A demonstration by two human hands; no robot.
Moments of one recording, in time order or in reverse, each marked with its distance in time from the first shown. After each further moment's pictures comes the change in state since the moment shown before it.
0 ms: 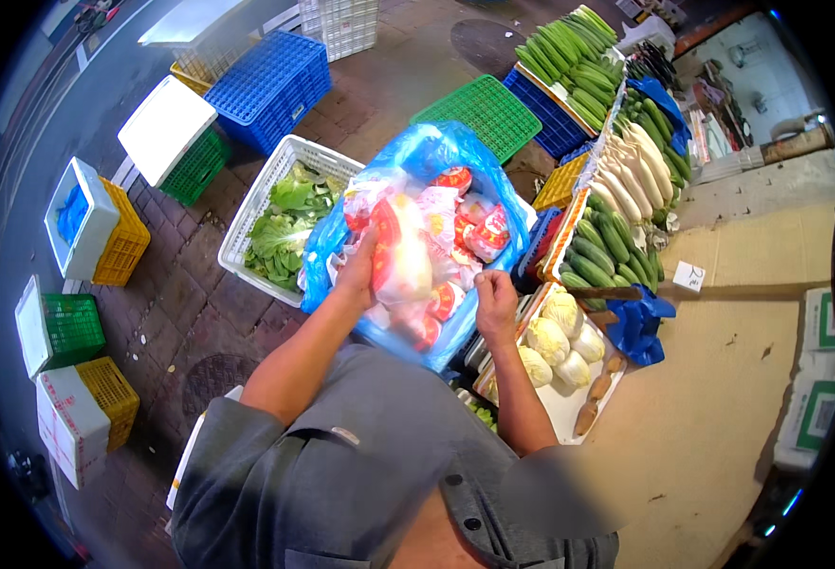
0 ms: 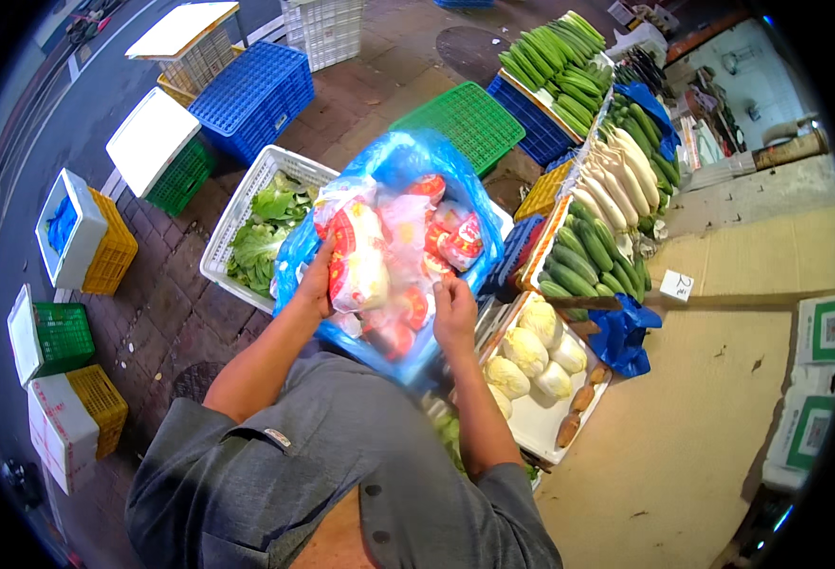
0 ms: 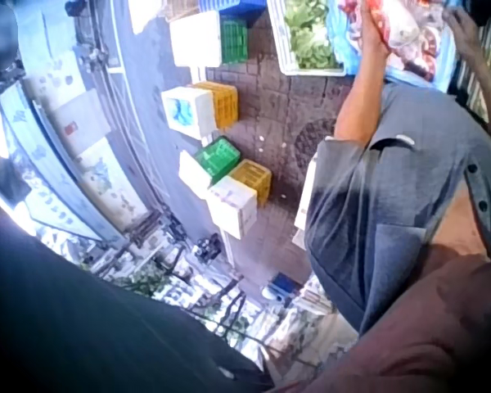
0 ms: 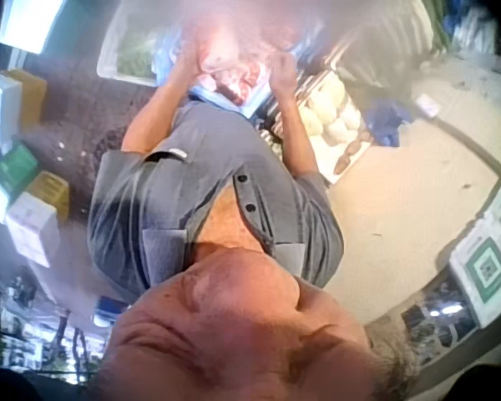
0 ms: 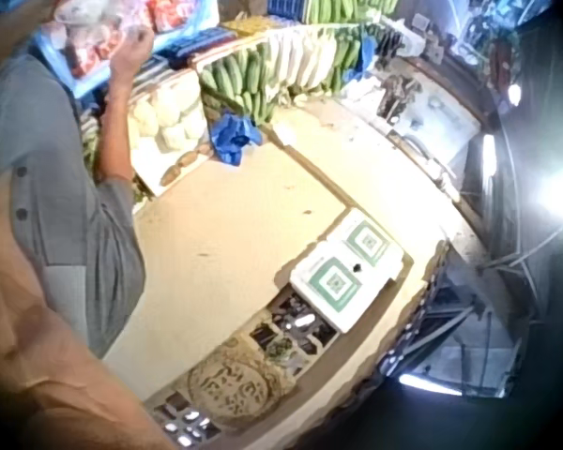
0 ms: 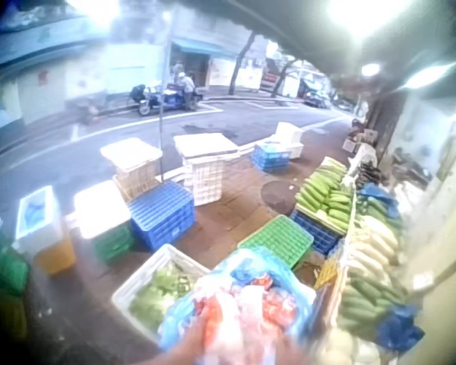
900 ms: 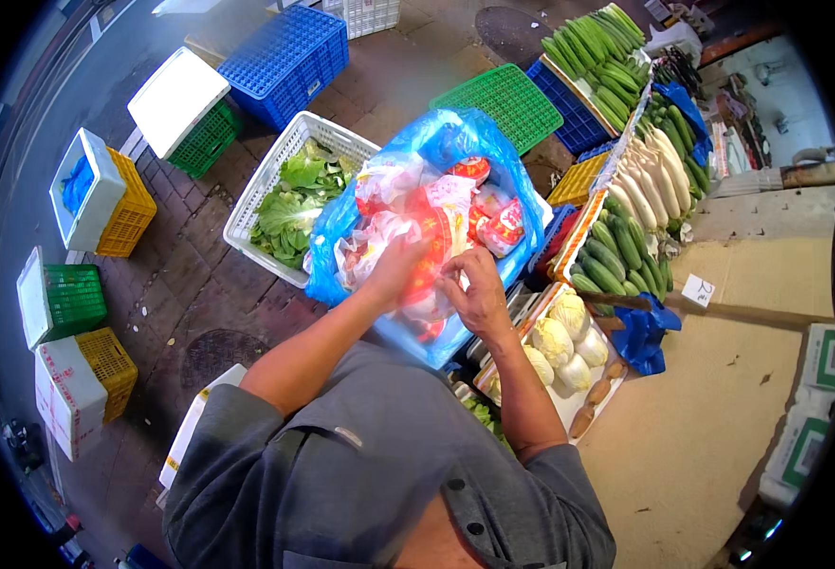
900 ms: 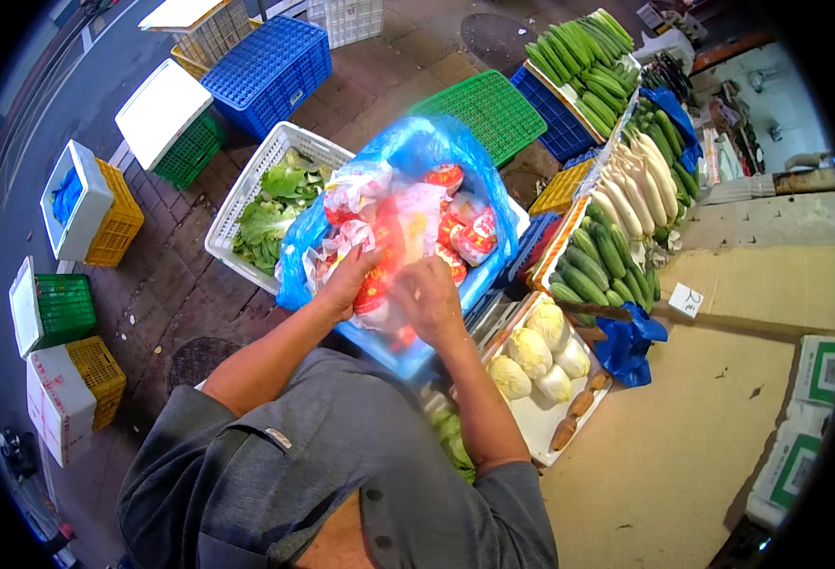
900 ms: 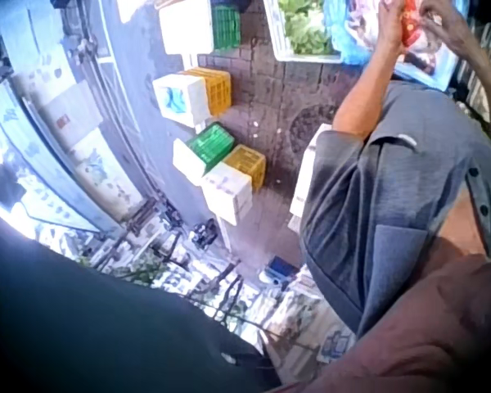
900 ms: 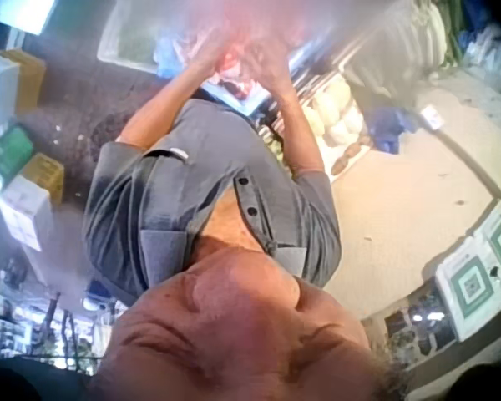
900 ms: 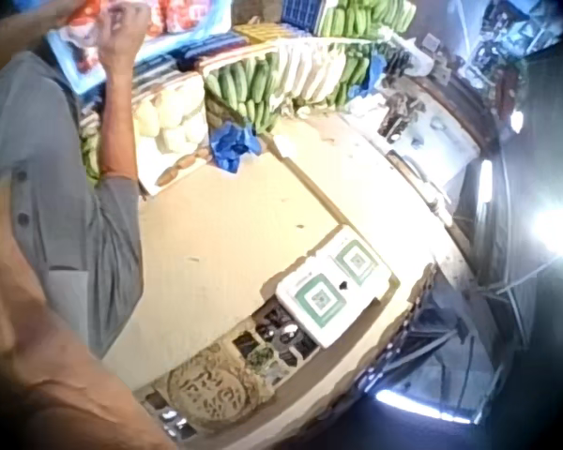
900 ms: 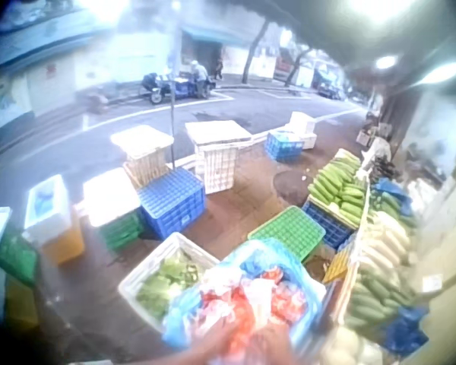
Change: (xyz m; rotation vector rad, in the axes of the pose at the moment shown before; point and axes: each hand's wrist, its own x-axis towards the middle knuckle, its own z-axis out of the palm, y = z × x) left_hand -0.010 -0.020 0.026 0.333 0.016 0.134; right_hand 0.028 -0.072 0.005 0.015 -0.280 -0.421
